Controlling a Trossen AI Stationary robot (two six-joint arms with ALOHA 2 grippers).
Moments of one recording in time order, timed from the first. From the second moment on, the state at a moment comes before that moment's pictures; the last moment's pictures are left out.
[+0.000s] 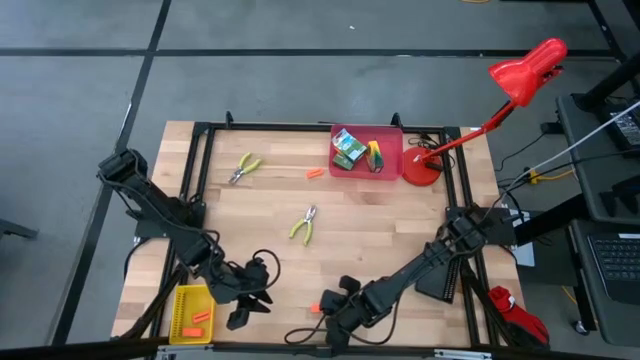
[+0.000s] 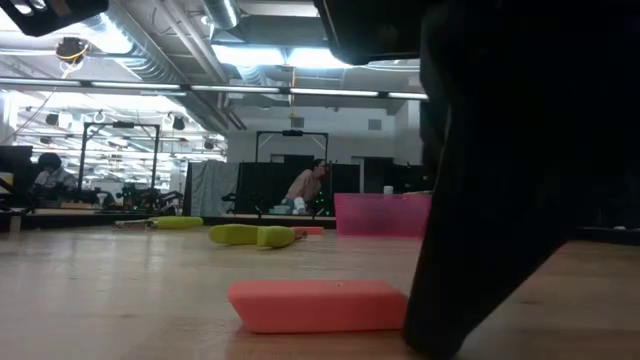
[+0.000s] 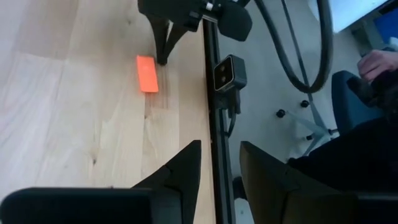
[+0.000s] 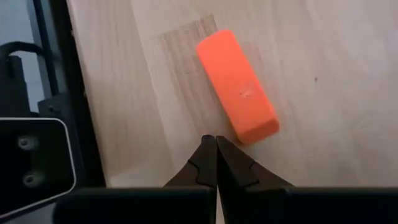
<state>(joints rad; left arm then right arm) -0.75 1.40 0.89 -0.16 -0.18 -0.82 0.64 2.24 1.59 -0.48 0.18 0.92</state>
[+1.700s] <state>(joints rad) -0.62 1.67 0.89 -0.04 -0.32 -0.58 0.81 1.95 1.59 -0.76 0.50 1.22</state>
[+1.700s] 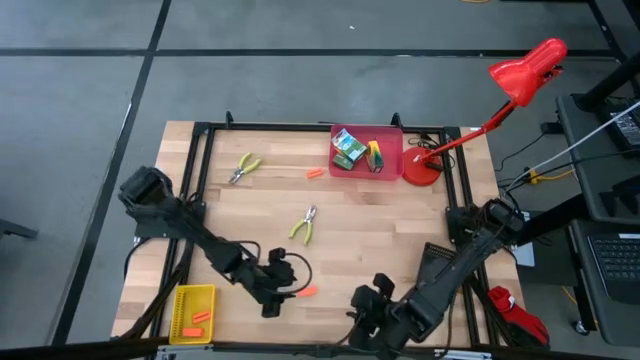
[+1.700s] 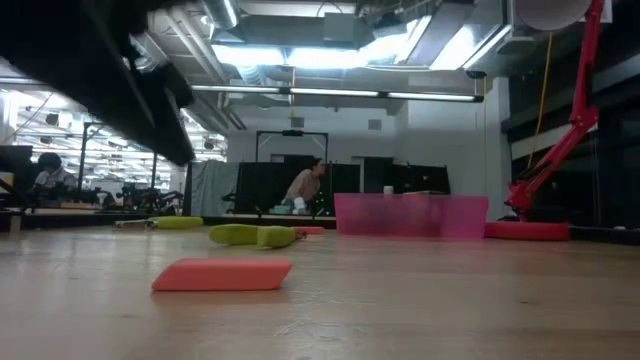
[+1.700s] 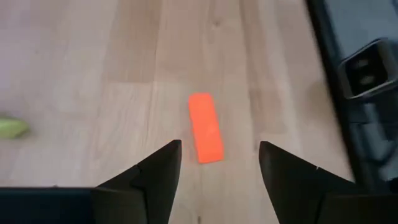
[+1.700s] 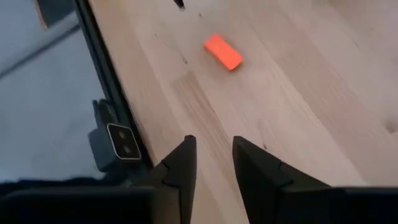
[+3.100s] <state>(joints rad) -0.59 1.95 1.03 -0.06 -0.39 -0.66 0.90 1.94 1.59 -0.74 0.62 1.40</state>
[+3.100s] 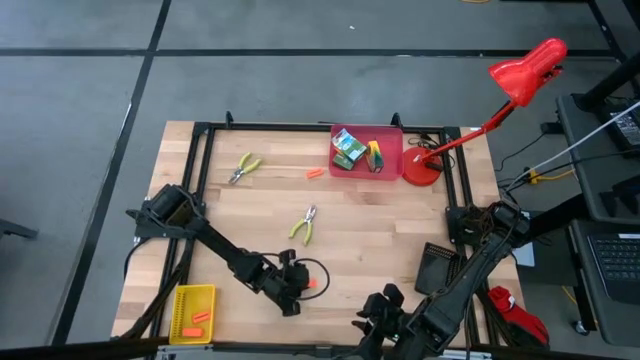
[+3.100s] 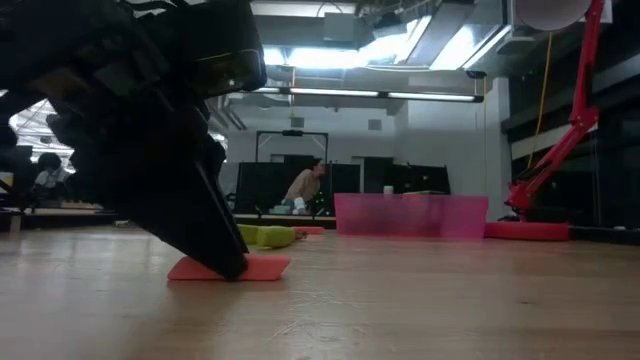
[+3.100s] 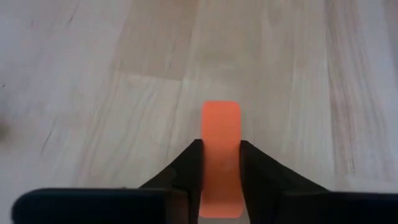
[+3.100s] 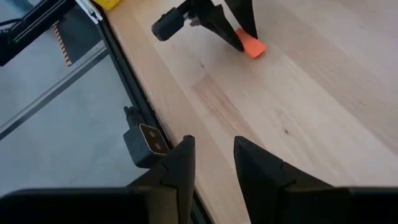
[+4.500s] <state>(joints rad) -1.05 1.41 1.03 -0.90 -0.02 -1.39 0.89 1.94 1.59 -0.74 0.91 1.38</state>
